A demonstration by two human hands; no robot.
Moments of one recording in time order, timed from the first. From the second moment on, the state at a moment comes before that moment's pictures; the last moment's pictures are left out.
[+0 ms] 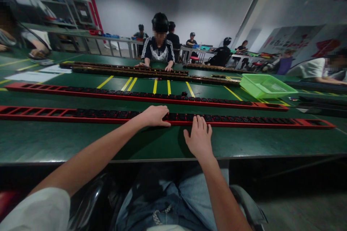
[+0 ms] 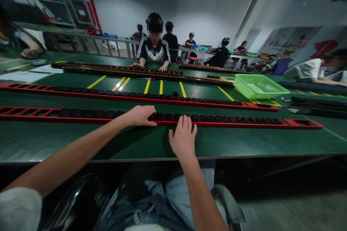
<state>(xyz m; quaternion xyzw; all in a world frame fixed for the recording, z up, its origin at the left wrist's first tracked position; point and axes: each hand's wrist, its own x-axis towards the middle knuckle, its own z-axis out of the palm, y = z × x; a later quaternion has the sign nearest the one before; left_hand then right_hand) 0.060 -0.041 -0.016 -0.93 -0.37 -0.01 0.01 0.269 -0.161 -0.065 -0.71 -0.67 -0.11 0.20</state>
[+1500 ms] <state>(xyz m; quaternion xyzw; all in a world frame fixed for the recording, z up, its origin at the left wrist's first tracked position) 0.064 -0.049 -0.023 -0.95 -0.31 -0.08 0.03 0.231 -0.161 -0.064 -0.63 -0.75 -0.10 0.18</state>
